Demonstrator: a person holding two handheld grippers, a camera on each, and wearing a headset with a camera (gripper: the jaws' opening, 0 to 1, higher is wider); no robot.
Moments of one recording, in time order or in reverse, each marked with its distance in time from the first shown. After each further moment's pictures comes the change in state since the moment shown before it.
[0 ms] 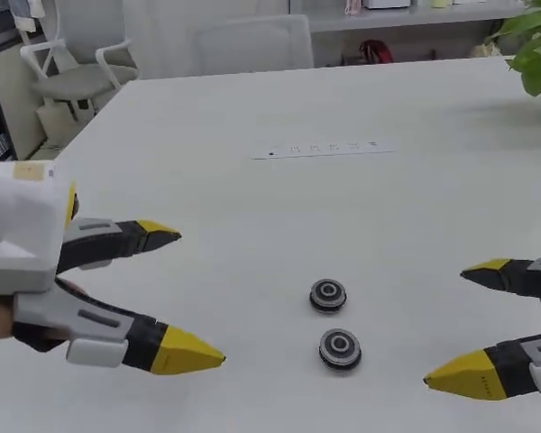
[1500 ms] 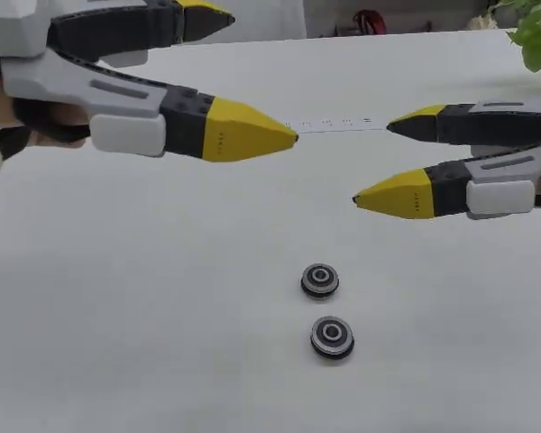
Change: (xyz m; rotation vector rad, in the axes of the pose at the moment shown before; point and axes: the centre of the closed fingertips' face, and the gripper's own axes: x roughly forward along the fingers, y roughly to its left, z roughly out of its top) left arm -0.002 0.010 0.159 0.239 -0.362 -0.074; right arm 0.015 0.000 0.145 -0.170 -0.260 0.078
